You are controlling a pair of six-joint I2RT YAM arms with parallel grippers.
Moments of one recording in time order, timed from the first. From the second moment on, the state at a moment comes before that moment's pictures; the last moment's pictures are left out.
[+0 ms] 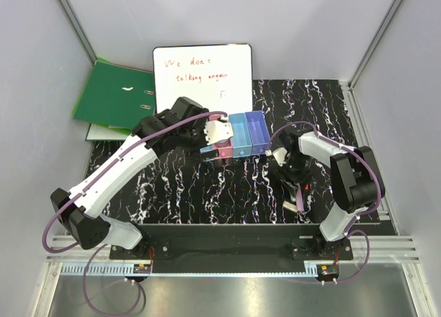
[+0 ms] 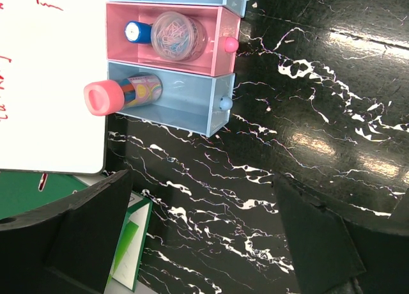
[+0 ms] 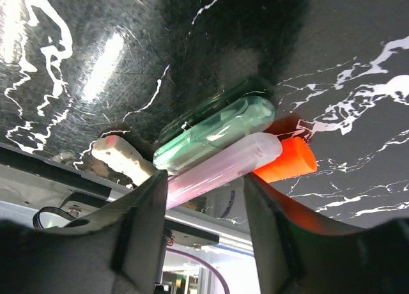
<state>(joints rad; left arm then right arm) -0.71 1.39 1.49 -0.98 0.04 0.70 0.31 1.71 1.04 -1.02 -0.05 -0.39</state>
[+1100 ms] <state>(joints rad) -0.71 1.40 1.52 -0.98 0.04 0.70 0.31 1.71 1.24 -1.01 -0.01 -0.46</state>
